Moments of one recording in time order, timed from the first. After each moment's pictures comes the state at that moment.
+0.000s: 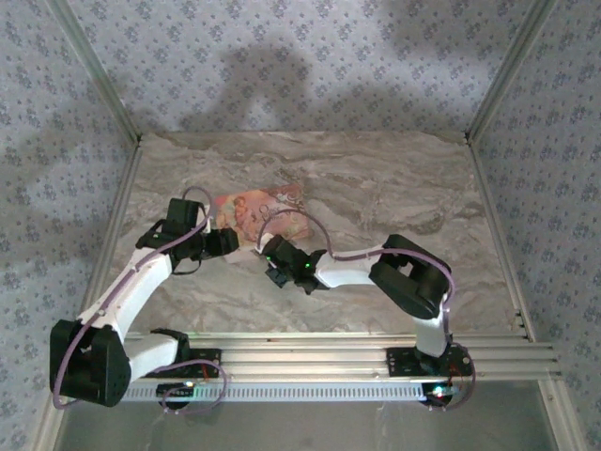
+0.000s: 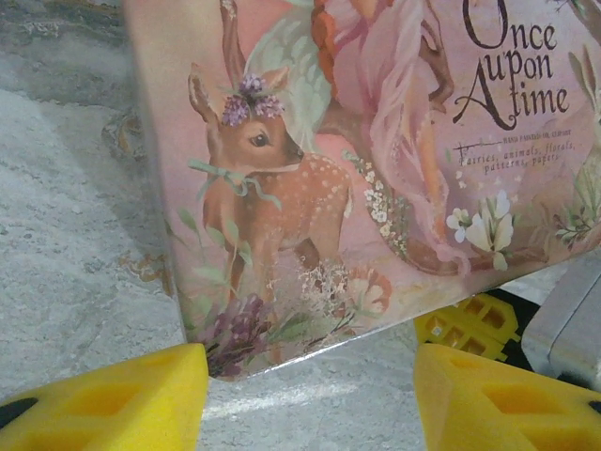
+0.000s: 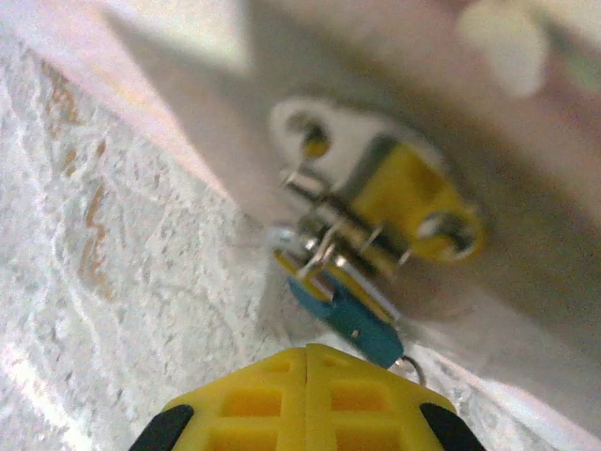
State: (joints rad) left arm -0.24 1.13 0.76 -0.60 0.28 -0.42; right arm 1.05 1.91 1.04 0.01 0.22 0.06
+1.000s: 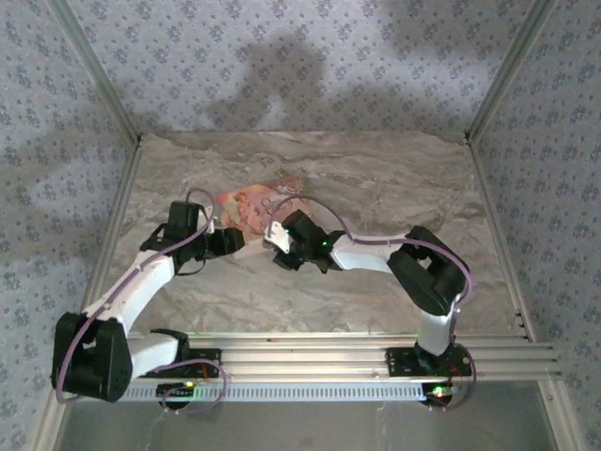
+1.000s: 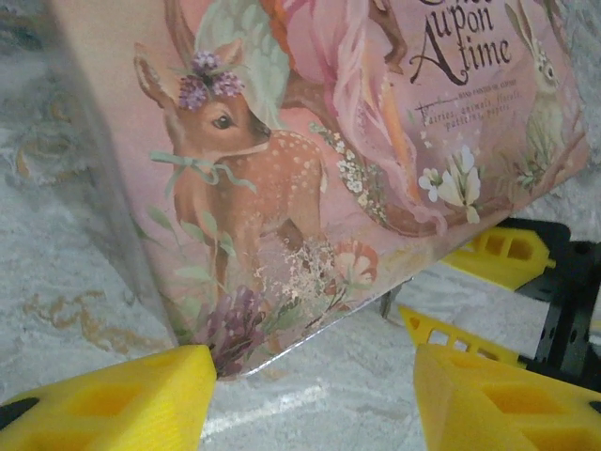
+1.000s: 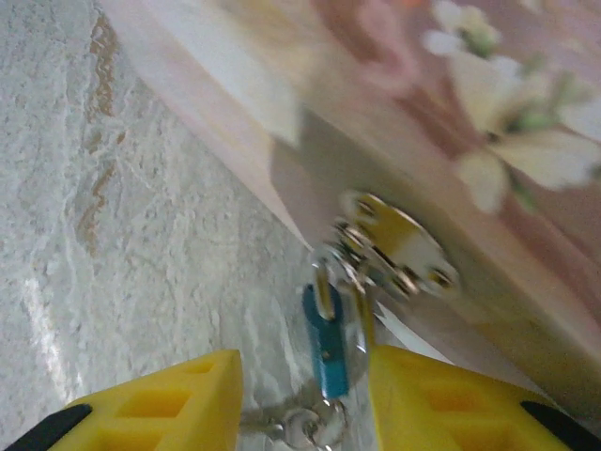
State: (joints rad) left arm -0.21 1.18 0.70 -0.42 0.41 -0.44; right arm 0.89 1.86 1.07 -0.04 -0.07 -0.25
